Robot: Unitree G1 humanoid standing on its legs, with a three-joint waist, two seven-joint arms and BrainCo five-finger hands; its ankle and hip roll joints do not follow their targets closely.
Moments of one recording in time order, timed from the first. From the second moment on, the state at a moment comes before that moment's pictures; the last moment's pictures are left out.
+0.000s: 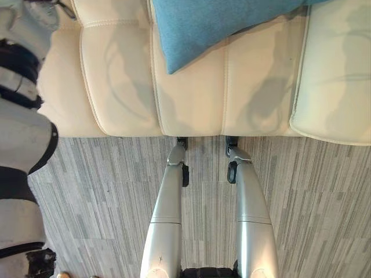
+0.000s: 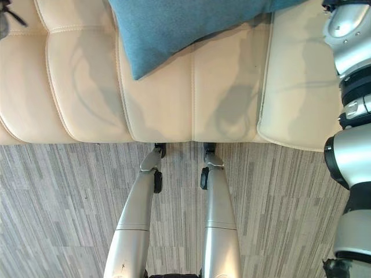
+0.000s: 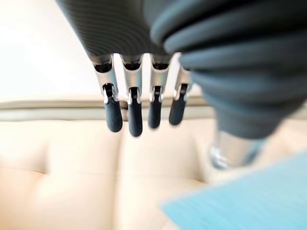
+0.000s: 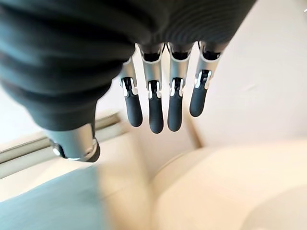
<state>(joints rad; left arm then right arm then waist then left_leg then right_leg) -1.72 0.90 -0.86 1.26 0.14 -0.14 0.79 -1.67 -0.91 0.71 1.17 0.05 -0.28 -0.82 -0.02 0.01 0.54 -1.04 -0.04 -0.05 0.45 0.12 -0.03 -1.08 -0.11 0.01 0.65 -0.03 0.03</state>
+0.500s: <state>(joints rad) 0.19 0.39 0.05 0.53 -0.42 -0.29 0.38 0.08 -0.43 0.07 0.44 0.18 -0.24 -0.38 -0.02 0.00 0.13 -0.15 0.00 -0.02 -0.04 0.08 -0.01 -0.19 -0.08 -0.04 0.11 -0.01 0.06</state>
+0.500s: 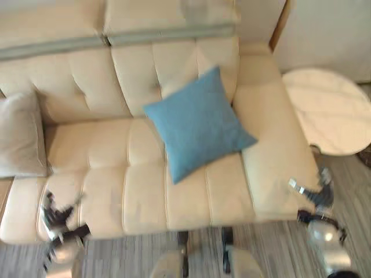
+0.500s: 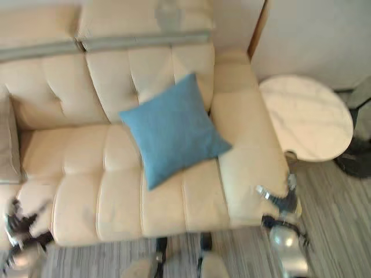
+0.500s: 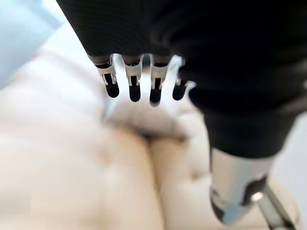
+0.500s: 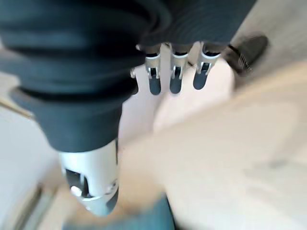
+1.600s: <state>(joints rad) 0.20 0.36 -0.15 0.49 -0.37 -0.19 0.10 0.15 -0.27 0.12 0.58 0.26 -0.17 -0.11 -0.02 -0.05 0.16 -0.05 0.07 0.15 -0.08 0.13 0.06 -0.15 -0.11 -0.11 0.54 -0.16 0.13</state>
